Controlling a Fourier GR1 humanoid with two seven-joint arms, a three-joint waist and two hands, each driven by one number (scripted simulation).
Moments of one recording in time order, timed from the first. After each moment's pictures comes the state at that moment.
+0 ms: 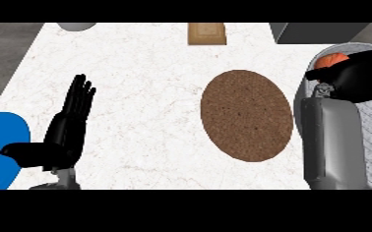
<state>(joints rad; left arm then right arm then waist) 0.00 0.09 -0.03 -1.69 0.06 0.14 0.02 -0.61 0.00 -0.39 -1.36 1.77 -0.26 1.16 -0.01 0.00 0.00</state>
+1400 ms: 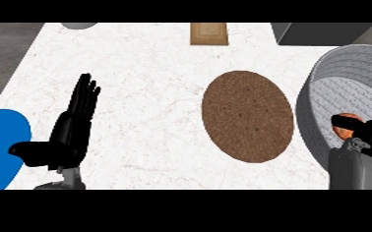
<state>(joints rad) -0.01 0.07 -0.04 -1.70 0.03 0.14 0.04 -0.26 0.00 -0.47 -1.53 1.51 -0.36 1.06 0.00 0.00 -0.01</state>
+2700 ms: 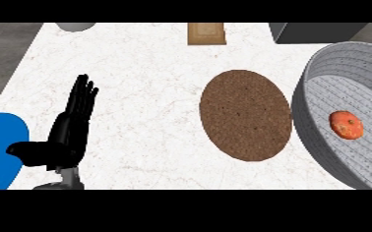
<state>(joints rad) -0.01 0.06 -0.02 -1.69 0.03 0.13 0.03 -0.04 0.00 -0.35 -2.08 1.80 -0.43 1.15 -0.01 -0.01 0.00</state>
